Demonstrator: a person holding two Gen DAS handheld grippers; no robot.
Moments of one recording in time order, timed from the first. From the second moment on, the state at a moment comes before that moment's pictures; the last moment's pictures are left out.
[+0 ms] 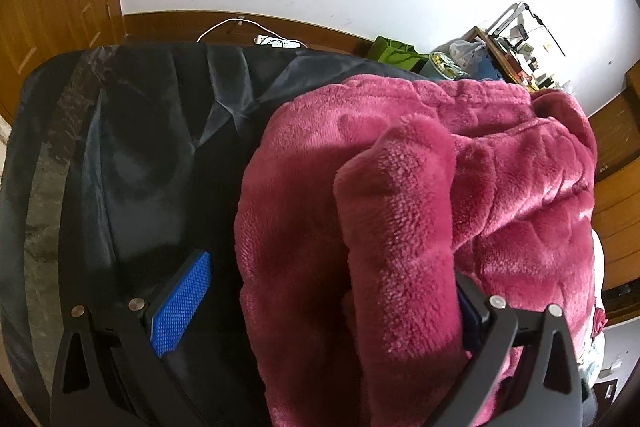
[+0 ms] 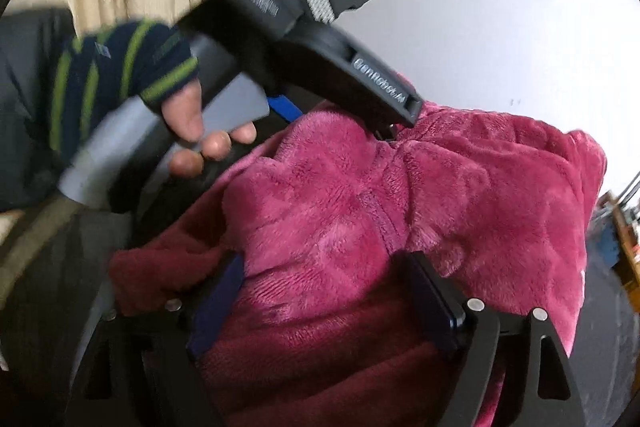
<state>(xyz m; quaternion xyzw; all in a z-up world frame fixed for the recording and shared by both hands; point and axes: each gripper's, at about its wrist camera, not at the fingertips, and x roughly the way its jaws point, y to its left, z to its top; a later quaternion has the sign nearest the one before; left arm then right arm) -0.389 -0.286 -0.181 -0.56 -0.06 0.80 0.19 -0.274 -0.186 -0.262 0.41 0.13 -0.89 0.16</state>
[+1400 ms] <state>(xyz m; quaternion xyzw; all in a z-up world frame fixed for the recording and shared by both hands) -0.372 -0.293 -0.177 -0.58 -0.06 0.79 0.18 -0.287 -0.109 -0.245 0.39 -0.03 -0.91 0.10</state>
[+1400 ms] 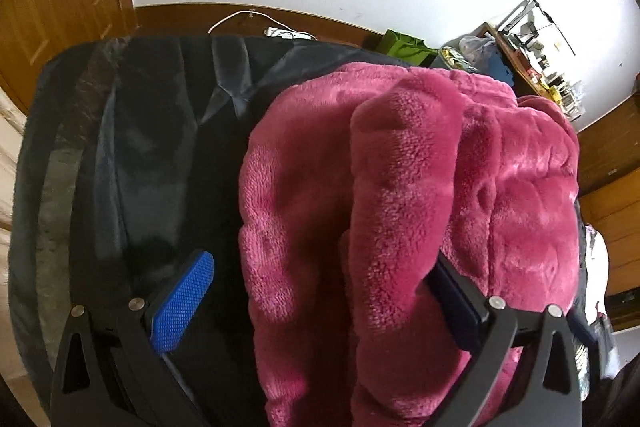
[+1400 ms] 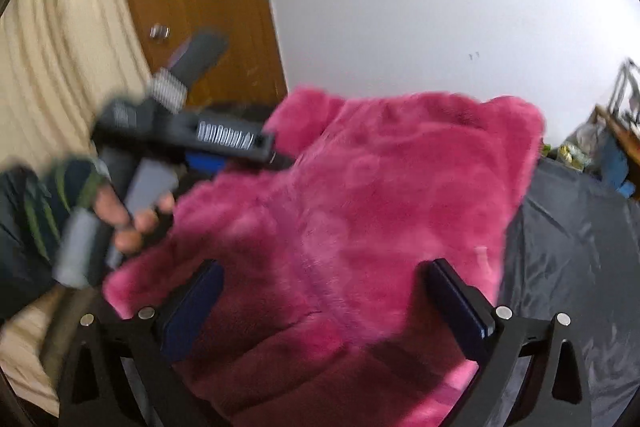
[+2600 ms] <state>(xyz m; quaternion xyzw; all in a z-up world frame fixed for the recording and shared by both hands) -0.392 -0.337 -0.221 -0.60 -0.18 0.72 0.31 -0.330 0.070 -0.335 0.47 -0.47 -0.70 0.25</state>
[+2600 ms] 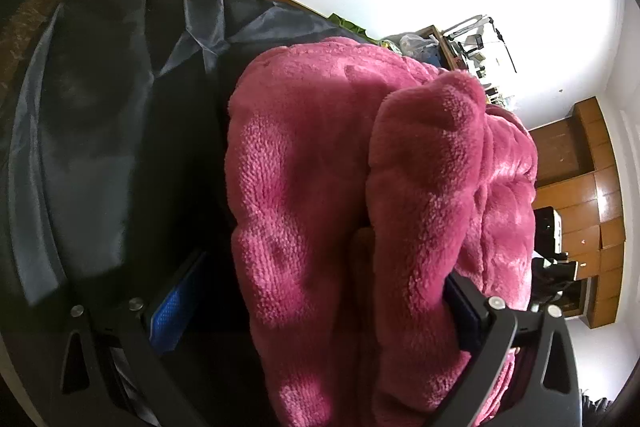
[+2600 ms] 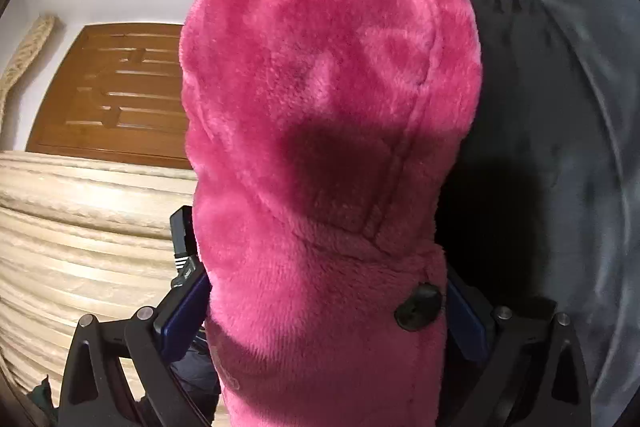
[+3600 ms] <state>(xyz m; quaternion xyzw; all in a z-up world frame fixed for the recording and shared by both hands) -0.394 -0.305 -0.218 -0.59 -0.22 0.68 0.37 -0.293 0.069 -0.304 0.48 -0.42 -0.74 0.22</state>
